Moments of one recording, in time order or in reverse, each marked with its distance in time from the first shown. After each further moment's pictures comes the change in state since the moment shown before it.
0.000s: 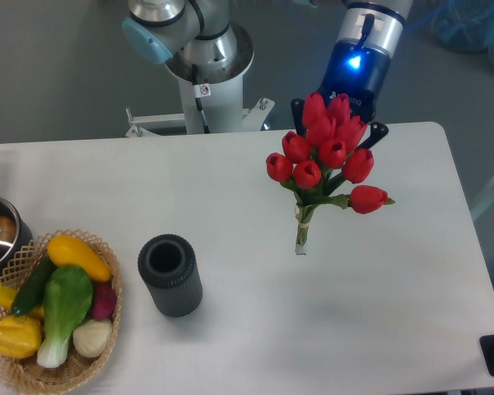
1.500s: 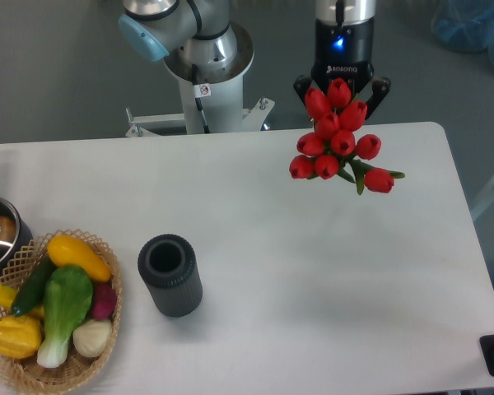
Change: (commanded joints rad) arm -0.185 0.060 0.018 -0.227 0.951 -0.055
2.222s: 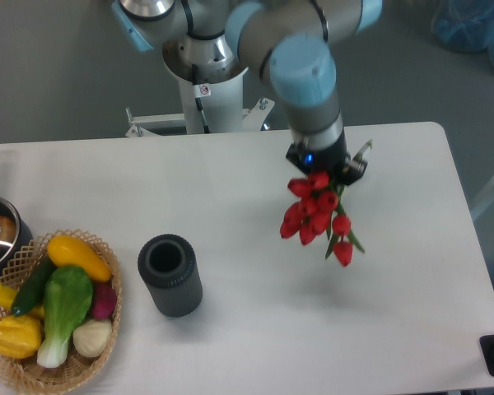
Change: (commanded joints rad) arm -0.151 -0.351 0.094 -0.005 0.153 0.014
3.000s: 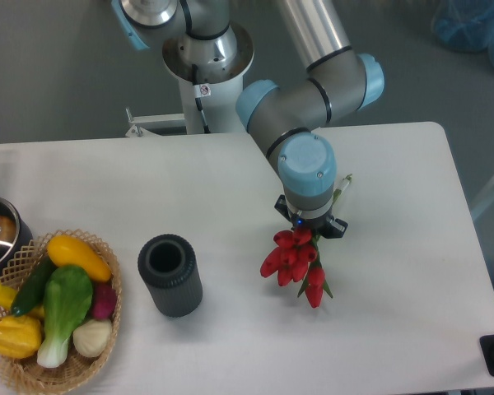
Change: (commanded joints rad) arm -0.028 -0.114 0.000 0.002 0.018 -0.006
